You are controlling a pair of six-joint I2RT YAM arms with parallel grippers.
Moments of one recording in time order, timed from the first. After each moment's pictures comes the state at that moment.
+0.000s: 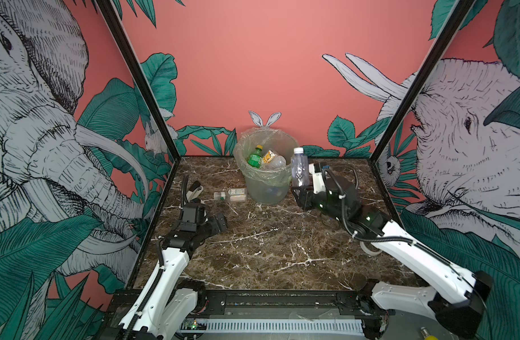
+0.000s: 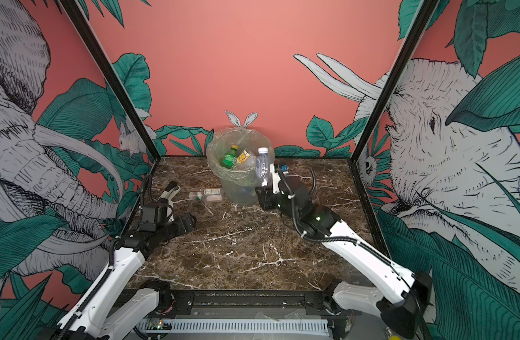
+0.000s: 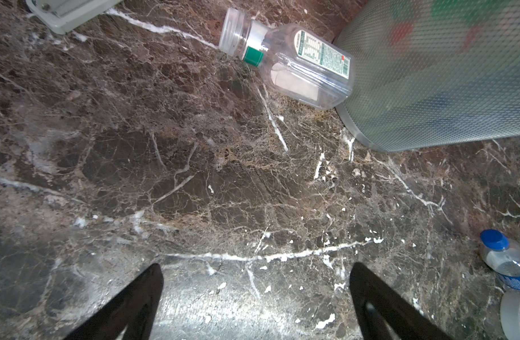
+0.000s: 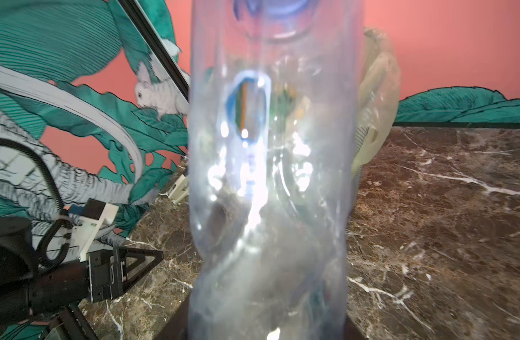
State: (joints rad) left arm -0.16 0.86 0.65 -0.65 0.09 -0.52; right arm 0.79 1.27 1.33 -0.44 0.15 0.43
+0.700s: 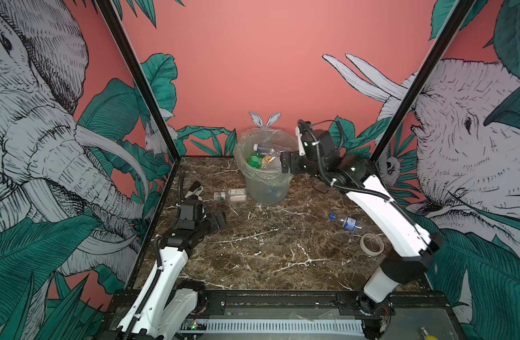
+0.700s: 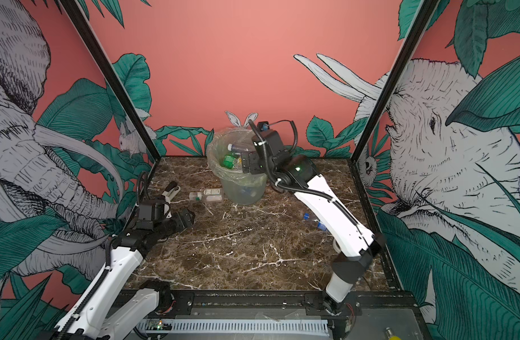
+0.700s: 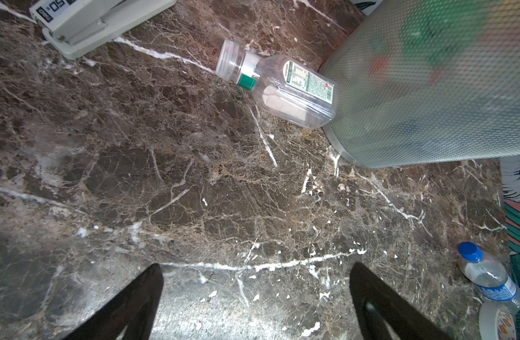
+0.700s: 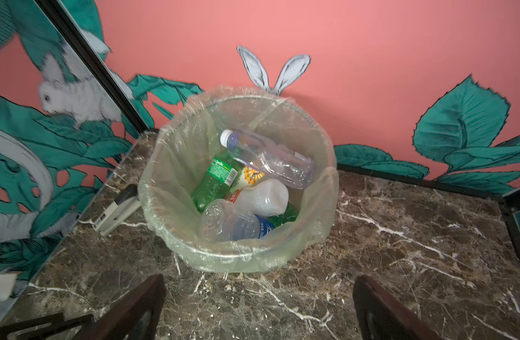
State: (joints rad) left arm -0.15 0.86 0.71 -0.66 0.09 -0.55; right arm 0.78 1.57 1.97 -0.91 0.36 0.31
